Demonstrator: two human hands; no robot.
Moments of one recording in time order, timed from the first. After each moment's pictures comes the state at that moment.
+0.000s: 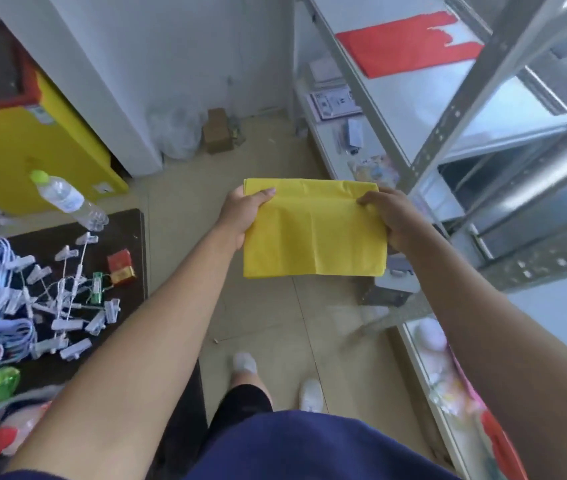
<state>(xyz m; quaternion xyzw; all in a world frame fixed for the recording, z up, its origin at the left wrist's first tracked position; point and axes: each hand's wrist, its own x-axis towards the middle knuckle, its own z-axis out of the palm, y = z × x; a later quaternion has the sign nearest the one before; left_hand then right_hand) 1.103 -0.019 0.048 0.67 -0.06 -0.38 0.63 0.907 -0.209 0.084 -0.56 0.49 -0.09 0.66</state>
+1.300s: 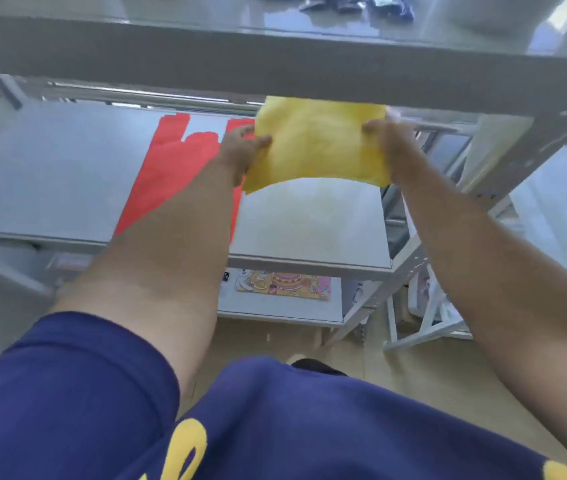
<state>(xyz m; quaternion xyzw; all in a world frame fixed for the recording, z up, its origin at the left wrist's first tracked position) 1.291 -0.730 0.065 0.50 -0.53 -0.61 0.33 1.045 -0.607 0.106 -0.28 0.70 -0.56 0.34</state>
